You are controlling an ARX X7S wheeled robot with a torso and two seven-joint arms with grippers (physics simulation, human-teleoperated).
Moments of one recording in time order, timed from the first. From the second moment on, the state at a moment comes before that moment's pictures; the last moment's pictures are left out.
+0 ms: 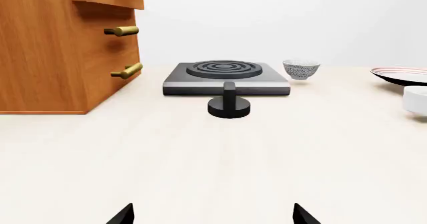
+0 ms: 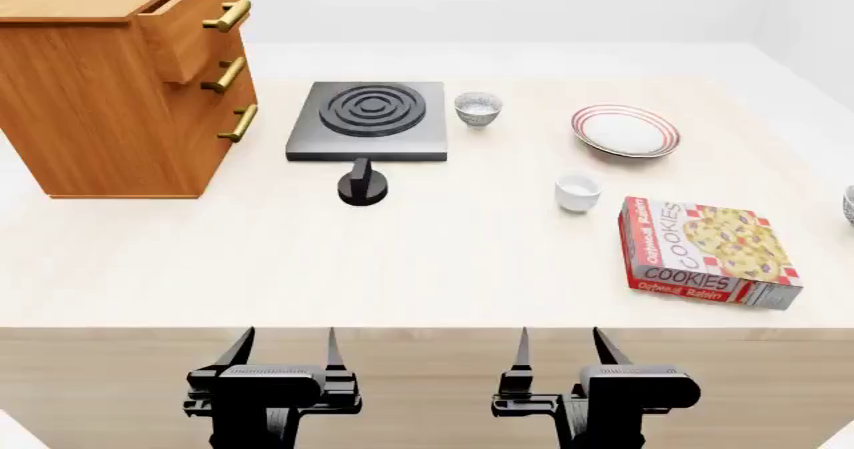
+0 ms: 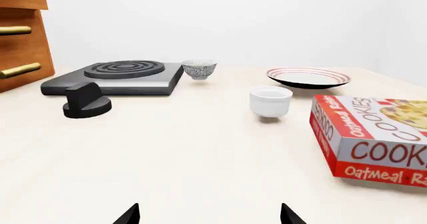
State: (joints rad) left arm 0.00 0.00 0.00 0.00 0.00 0.00 0.00; right arm 0.00 0.00 0.00 0.00 0.00 0.00 0.00
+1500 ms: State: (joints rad) left arm 0.08 -0.24 -0.26 1.00 -0.16 -0.35 -0.24; right arm 0.09 0.49 0.31 -1.01 0.65 0.43 0.46
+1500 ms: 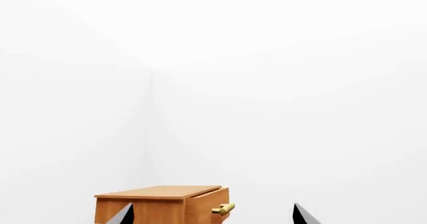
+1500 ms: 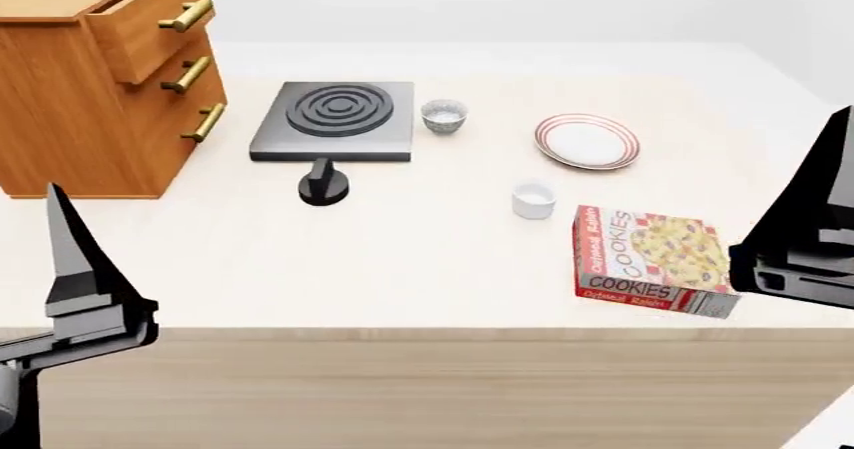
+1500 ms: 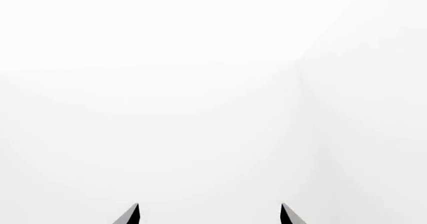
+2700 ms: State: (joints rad) left arm 0.10 -0.29 -0.23 1.01 -0.17 -0.33 -0.30; right arm 0.08 0.56 0.27 -0.99 0.66 0.38 0.51
